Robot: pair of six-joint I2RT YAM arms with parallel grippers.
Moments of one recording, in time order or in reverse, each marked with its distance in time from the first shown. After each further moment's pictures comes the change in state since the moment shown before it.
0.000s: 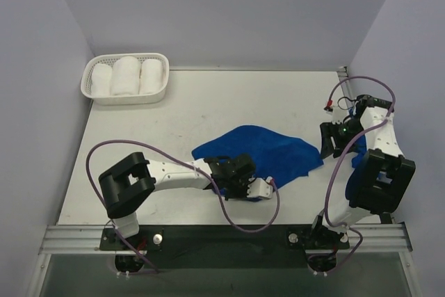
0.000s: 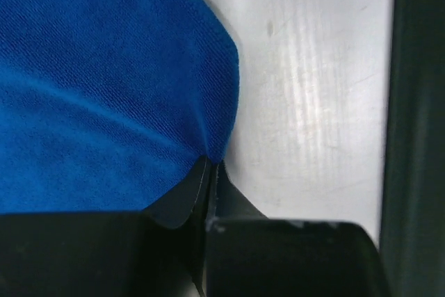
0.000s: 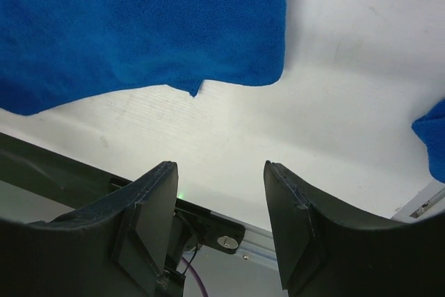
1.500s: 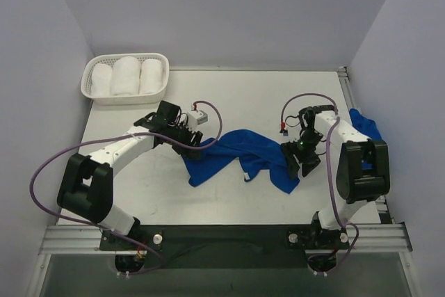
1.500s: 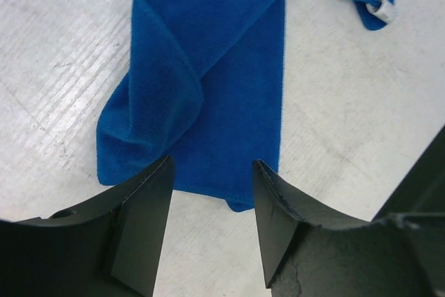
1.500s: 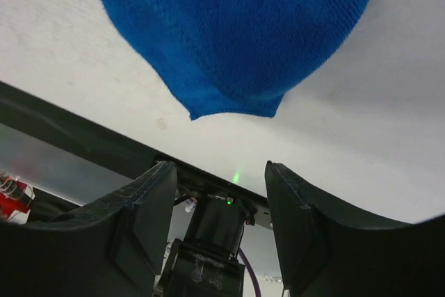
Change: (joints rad) left arm 0.736 -0.251 -0.058 -0.141 0.307 -0.319; right arm 0.414 0.061 -0.154 0.003 0.049 0.222
